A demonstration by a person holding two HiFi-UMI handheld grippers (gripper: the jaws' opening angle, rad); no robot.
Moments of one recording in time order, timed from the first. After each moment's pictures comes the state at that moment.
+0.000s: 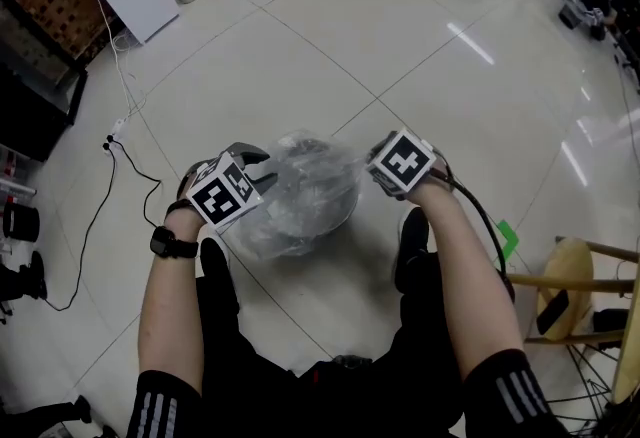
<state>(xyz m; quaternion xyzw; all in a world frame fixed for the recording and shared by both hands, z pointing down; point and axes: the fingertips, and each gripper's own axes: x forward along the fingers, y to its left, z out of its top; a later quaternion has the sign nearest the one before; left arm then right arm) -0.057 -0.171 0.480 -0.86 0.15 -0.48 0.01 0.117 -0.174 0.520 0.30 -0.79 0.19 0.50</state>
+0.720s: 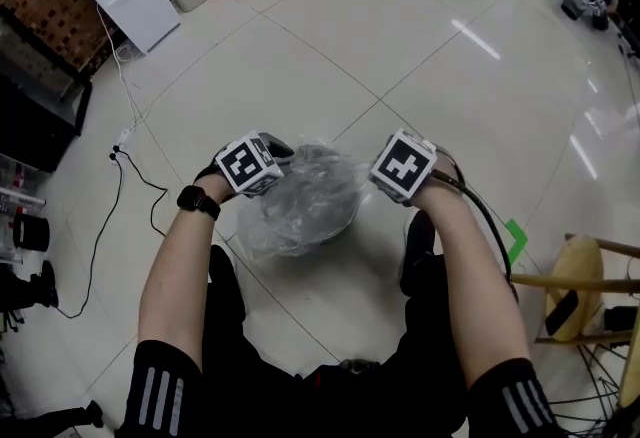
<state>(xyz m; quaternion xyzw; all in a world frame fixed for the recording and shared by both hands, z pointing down) -0.010 -0.209 0.533 -0.87 0.08 -0.49 -0.04 0.131 -0.163 0.510 0.28 -0.78 0.18 0.54</state>
